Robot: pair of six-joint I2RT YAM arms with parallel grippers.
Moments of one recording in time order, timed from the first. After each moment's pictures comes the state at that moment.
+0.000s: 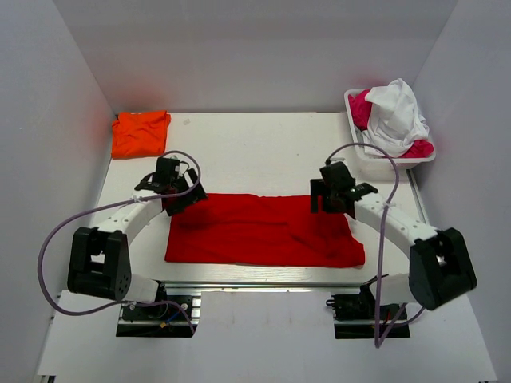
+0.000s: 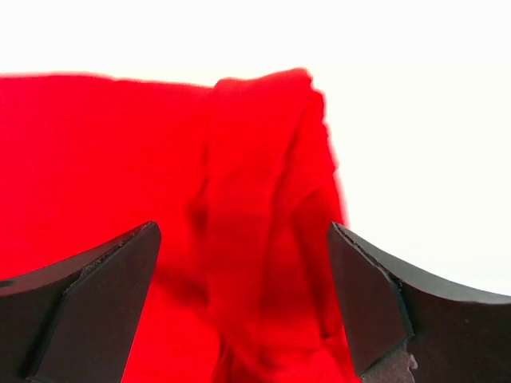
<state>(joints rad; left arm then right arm) -0.17 1.39 0.84 -0.42 0.05 -0.58 0.46 1.32 0.82 -0.48 0.22 0.31</state>
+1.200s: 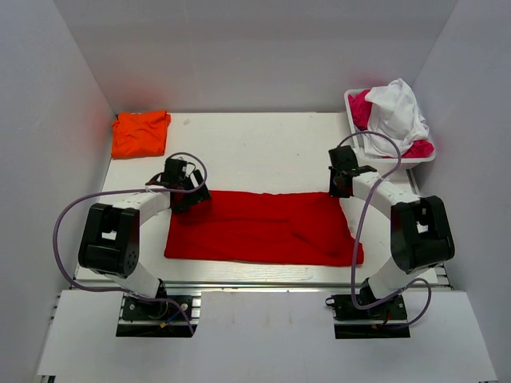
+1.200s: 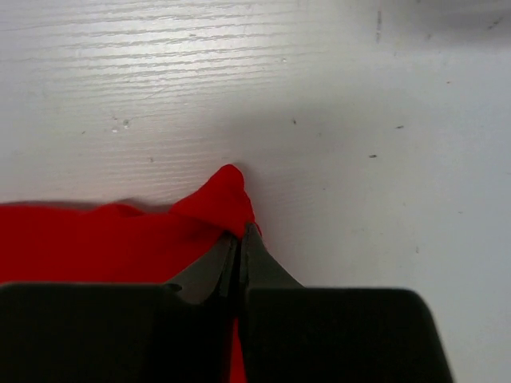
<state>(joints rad) -0.19 1.59 0.83 -0.24 0.03 -0.57 0.31 1.62 1.00 -0.42 0.32 0.28</state>
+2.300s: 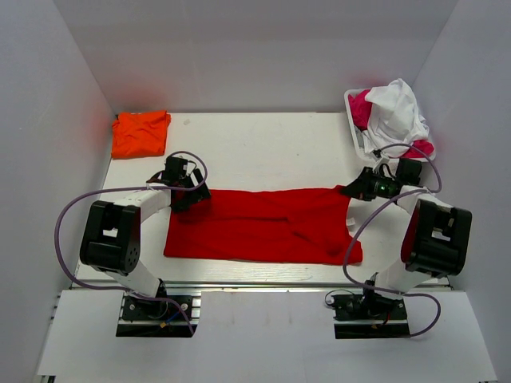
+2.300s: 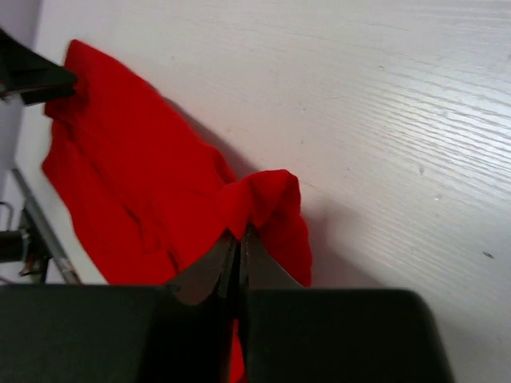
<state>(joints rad) -0.19 1.62 0.85 -0.26 0.01 -0.57 -0.25 1.57 0.82 -0.15 -0.96 -0.03</state>
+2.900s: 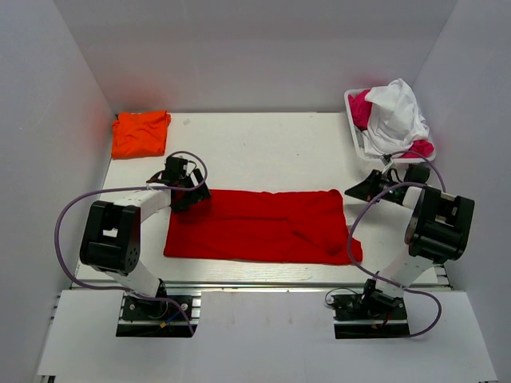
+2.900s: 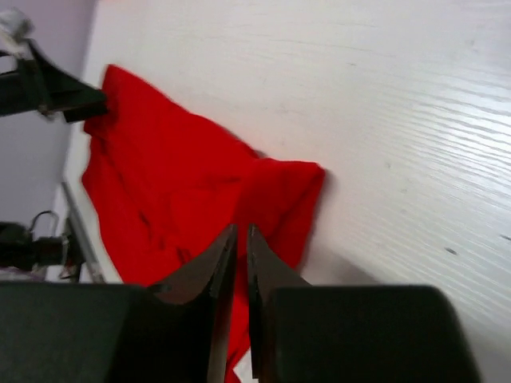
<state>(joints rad) -0.19 1.62 0.85 -0.26 0.01 -0.57 -0.35 1.72 0.80 0.00 -1.18 0.02</state>
